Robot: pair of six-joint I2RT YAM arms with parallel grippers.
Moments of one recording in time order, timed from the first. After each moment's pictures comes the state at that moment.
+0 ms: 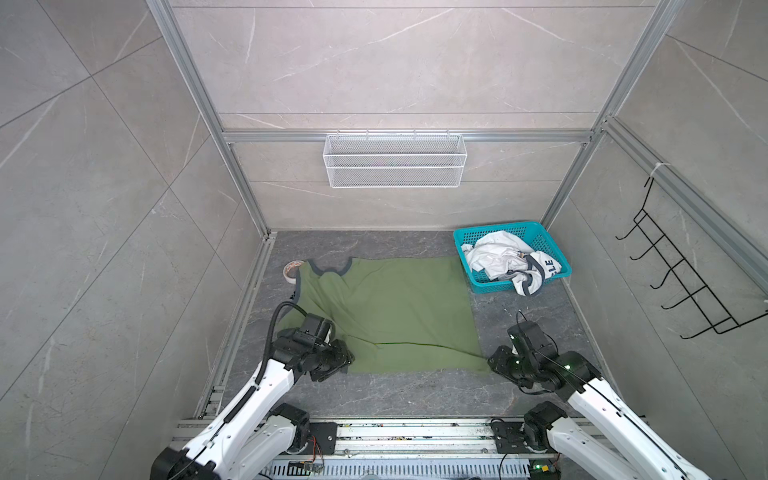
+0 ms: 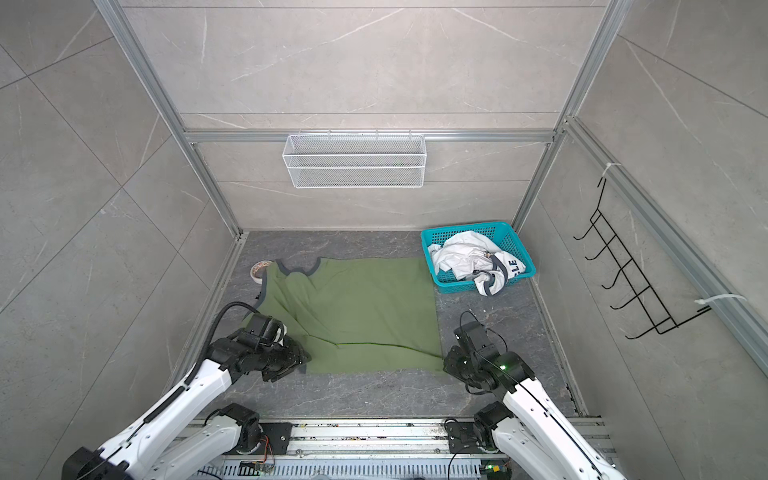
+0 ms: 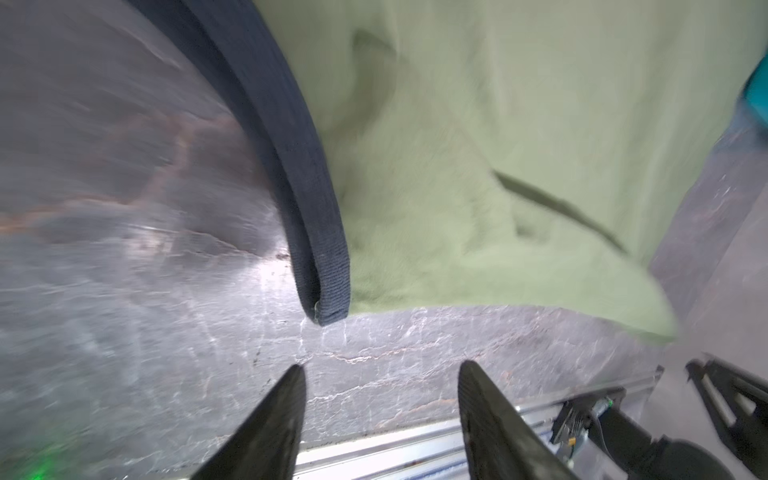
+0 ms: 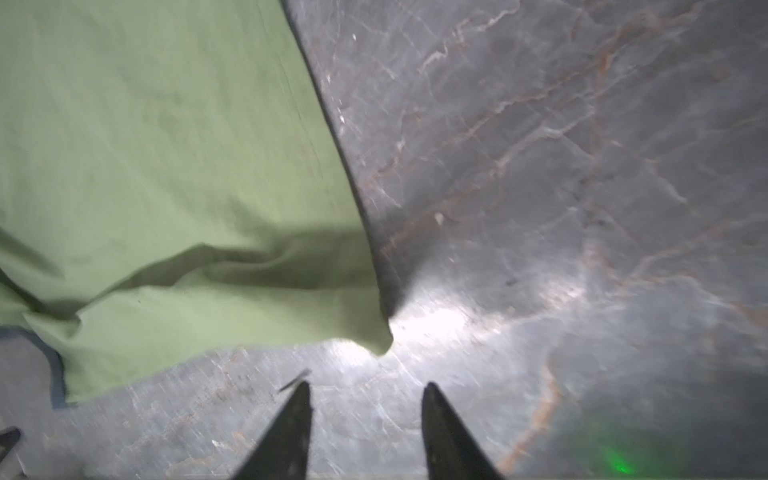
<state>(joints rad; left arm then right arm) -0.40 0.86 0.62 -0.89 0.24 -0.80 0.44 0.67 0.58 -1.01 -0.02 0.90</state>
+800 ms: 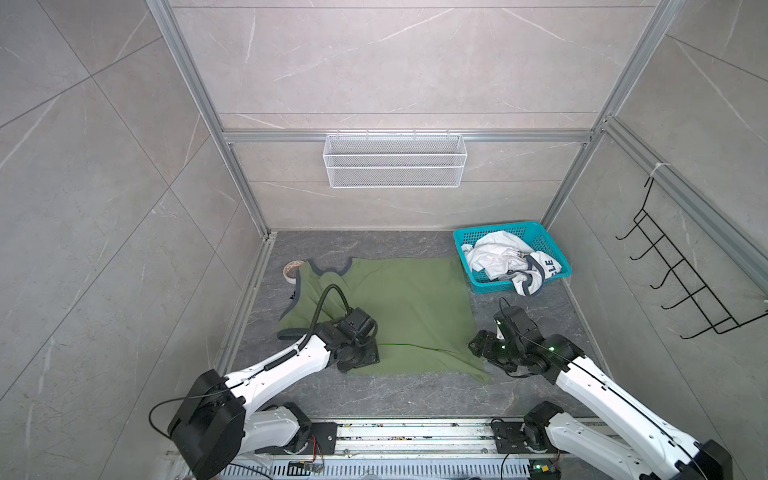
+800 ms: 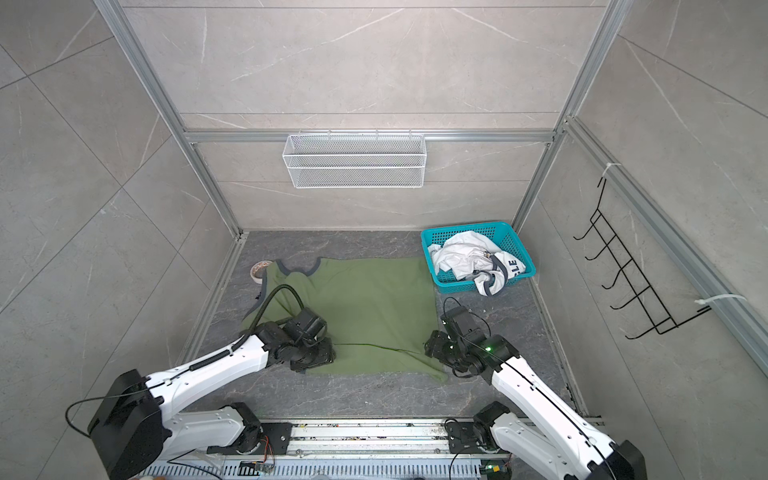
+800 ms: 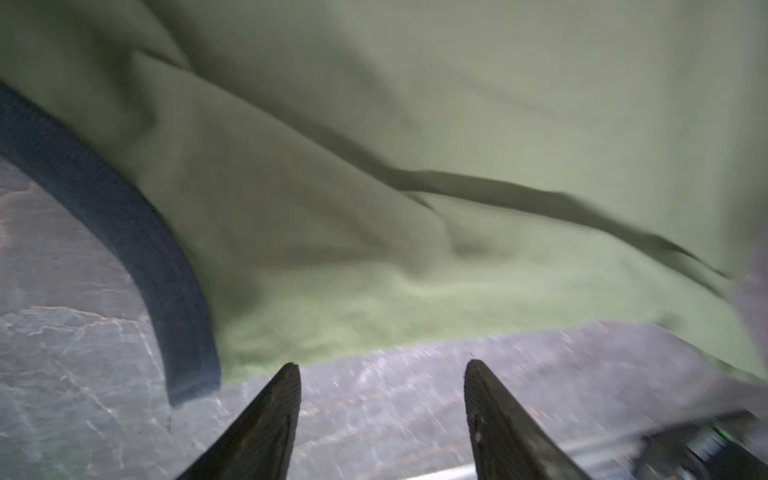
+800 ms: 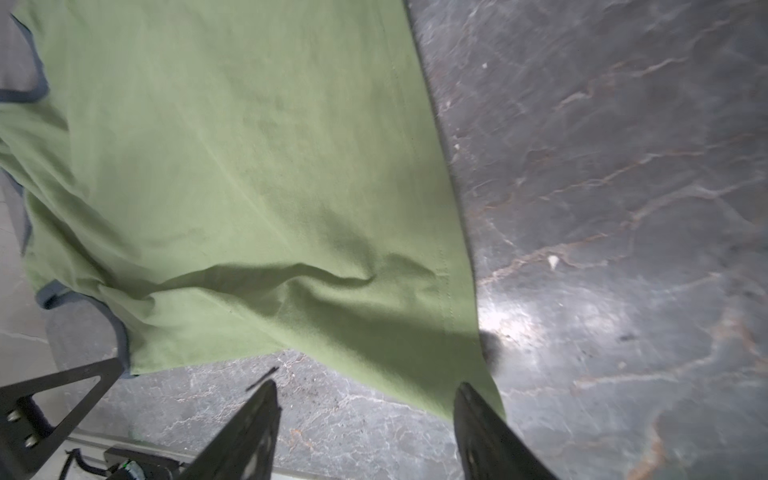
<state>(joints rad) -0.75 1.26 0.72 -0.72 0.01 -0.91 0.52 0.93 0.67 -0.80 -0.08 0.86</state>
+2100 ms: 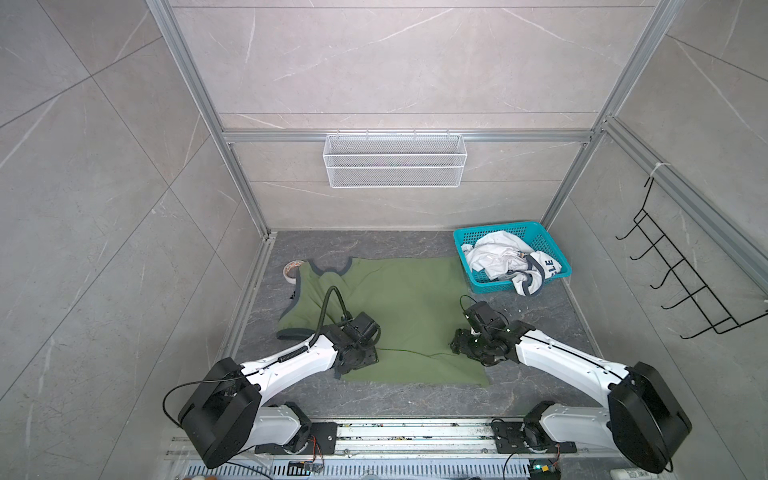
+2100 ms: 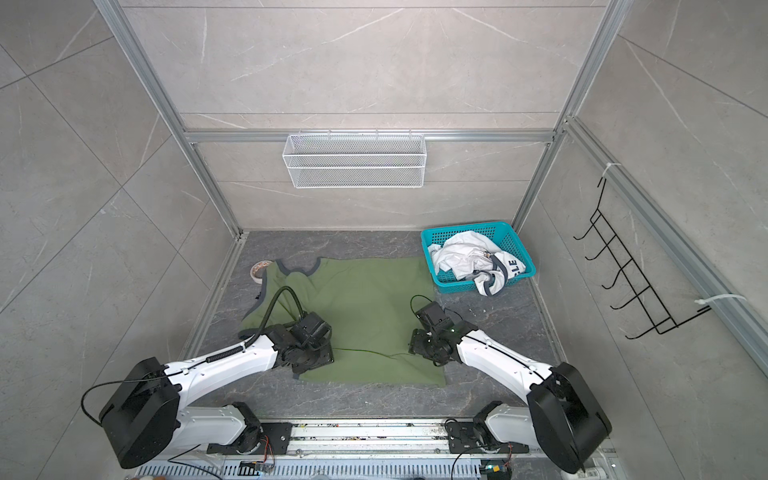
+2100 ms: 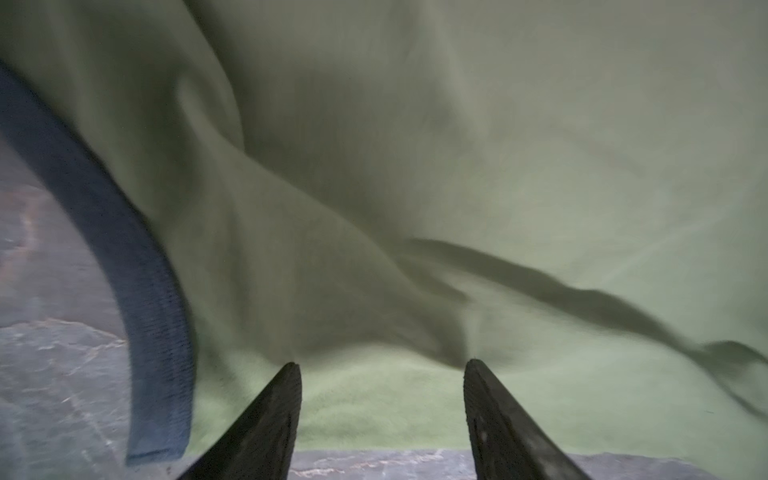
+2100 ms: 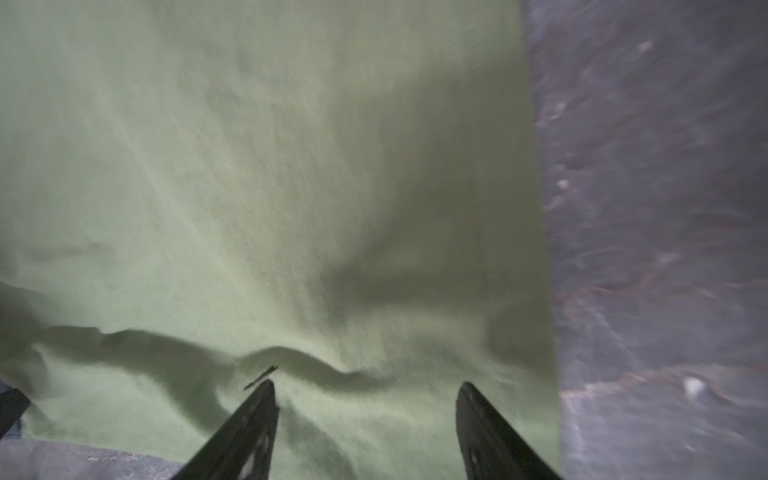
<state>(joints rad) -0.76 1.31 0.66 -0.65 -0.04 -0.99 0.58 1.31 0.67 -0.54 -0.06 0.81</state>
